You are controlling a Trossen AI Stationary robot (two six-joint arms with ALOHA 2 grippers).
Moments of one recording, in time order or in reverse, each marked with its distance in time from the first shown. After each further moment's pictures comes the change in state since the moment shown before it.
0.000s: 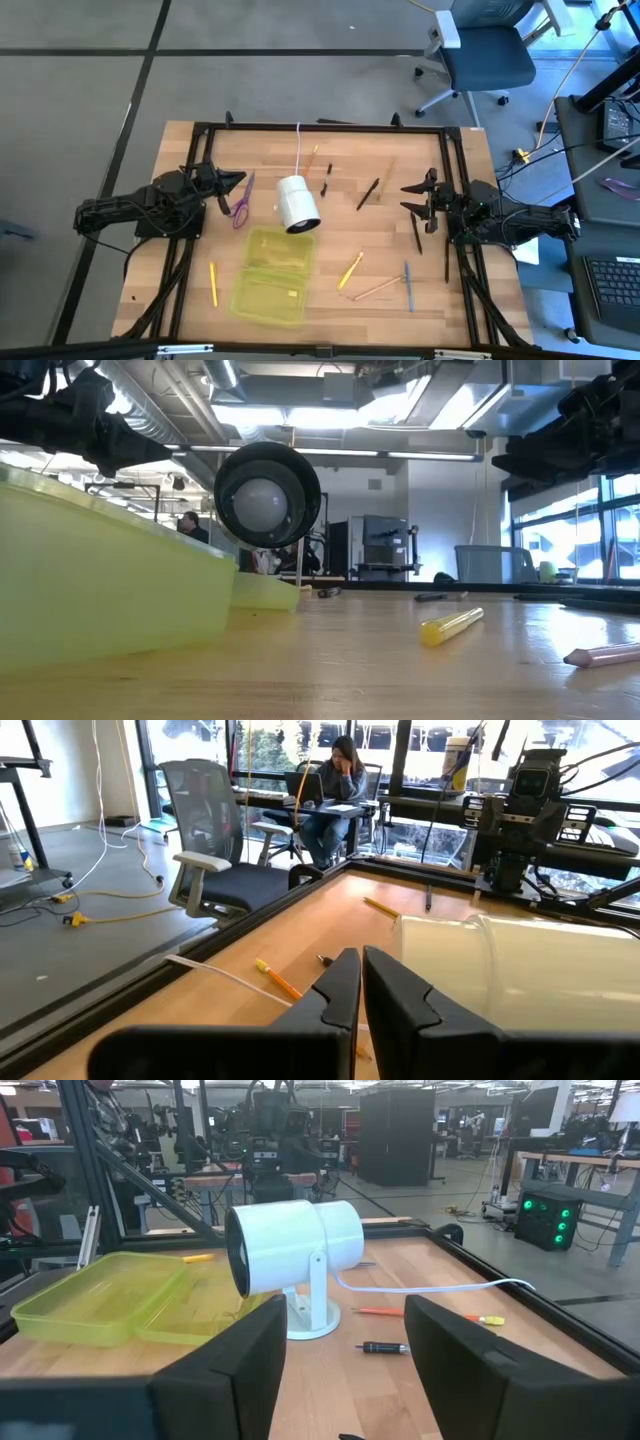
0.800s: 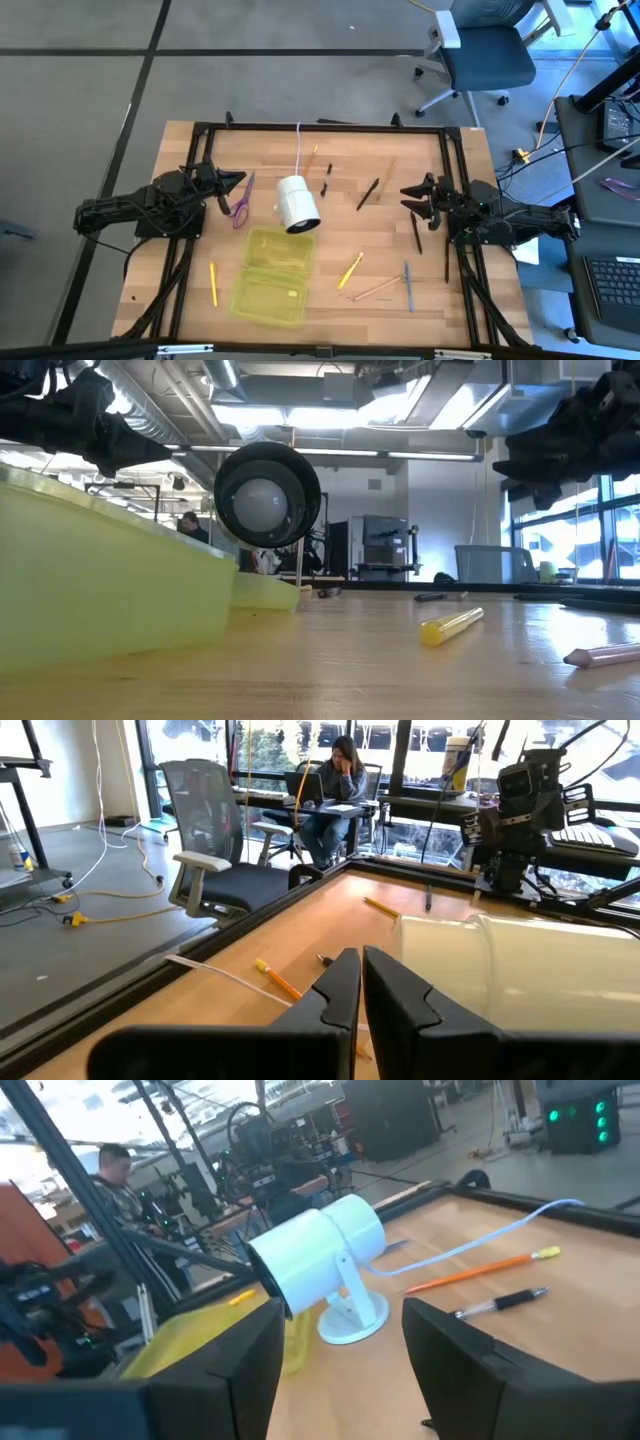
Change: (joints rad) left arm 0.000 0.000 0.000 0.000 0.000 0.000; right arm 0.000 0.000 0.000 0.000 -0.001 0.399
